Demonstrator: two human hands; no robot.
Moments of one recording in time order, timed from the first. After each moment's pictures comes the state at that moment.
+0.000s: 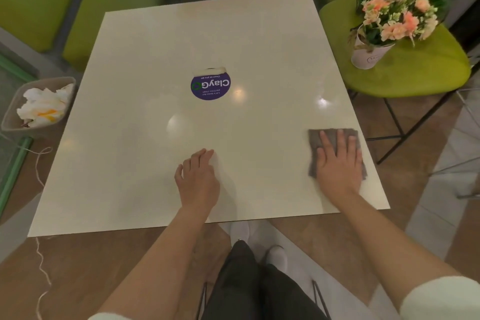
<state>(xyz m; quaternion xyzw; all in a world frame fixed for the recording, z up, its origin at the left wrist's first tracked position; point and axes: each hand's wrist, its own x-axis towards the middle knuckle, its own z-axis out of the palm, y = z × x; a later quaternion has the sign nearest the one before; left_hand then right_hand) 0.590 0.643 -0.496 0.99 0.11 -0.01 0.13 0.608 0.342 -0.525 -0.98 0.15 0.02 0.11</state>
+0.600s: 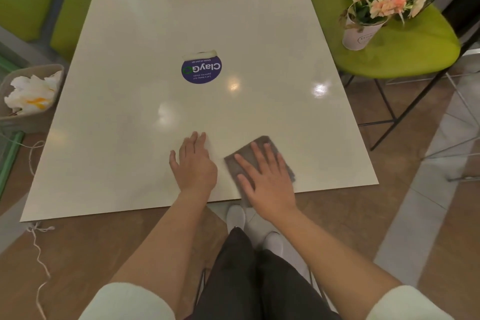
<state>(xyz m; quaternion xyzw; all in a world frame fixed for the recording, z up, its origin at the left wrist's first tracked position) 0.581 0.632 -0.506 0.98 0.14 -0.02 0.11 0.533 0.456 -0.522 -0.98 -0.10 0.06 0.14</state>
